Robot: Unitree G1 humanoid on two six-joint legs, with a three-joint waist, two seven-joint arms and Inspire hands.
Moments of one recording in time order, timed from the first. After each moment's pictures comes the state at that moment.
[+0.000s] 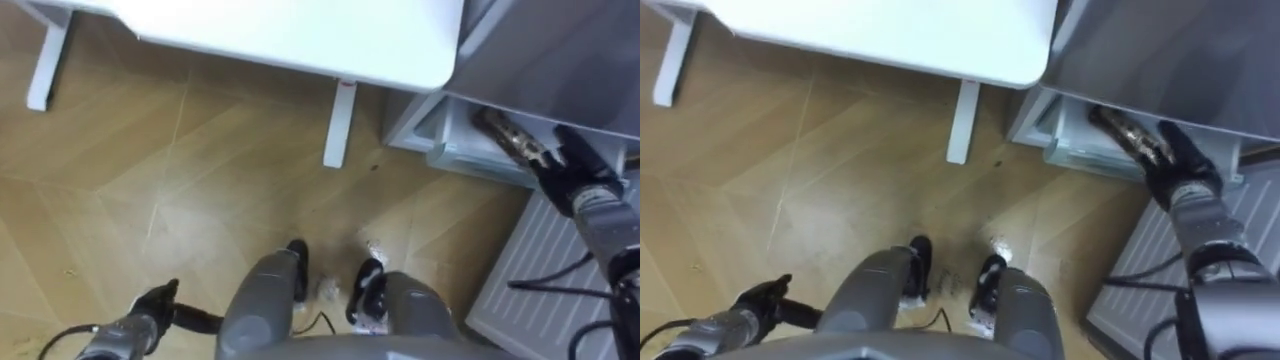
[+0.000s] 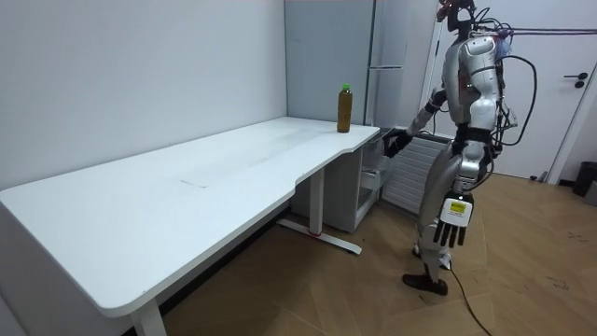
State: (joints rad) left arm 0.04 0.37 -0.19 1.15 -0.13 0.04 -0.10; right arm -0.24 -0.49 0.04 1.21 1.43 0.02 0.16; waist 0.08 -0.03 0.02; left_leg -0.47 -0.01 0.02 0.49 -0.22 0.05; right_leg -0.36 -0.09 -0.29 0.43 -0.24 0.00
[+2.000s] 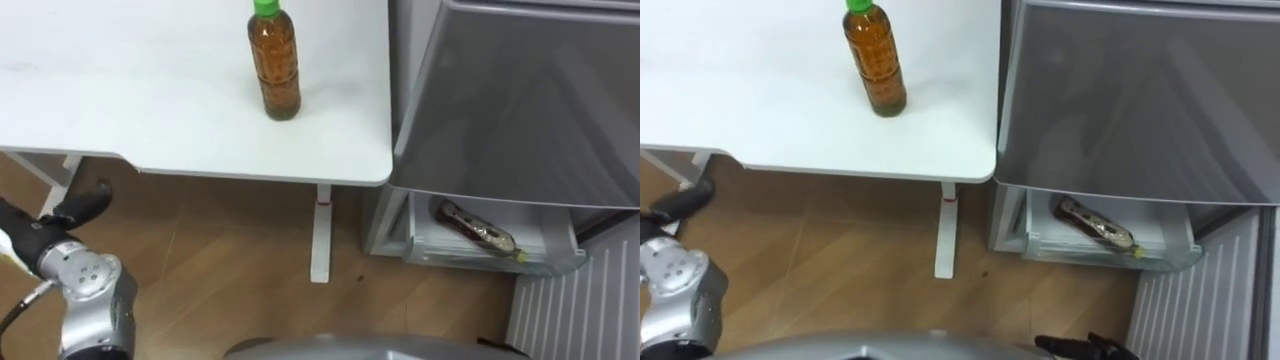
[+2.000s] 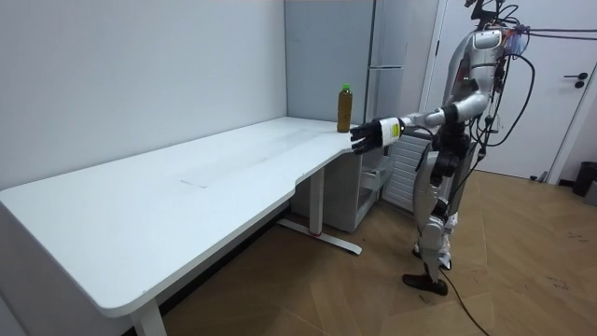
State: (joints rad) left arm 0.17 0.22 0.27 0.22 -0.20 -0.14 0.69; right arm 0.10 -0.27 0.00 1.32 0.34 0.00 0.17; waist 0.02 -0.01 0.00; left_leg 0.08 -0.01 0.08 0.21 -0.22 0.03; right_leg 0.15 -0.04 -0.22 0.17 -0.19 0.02
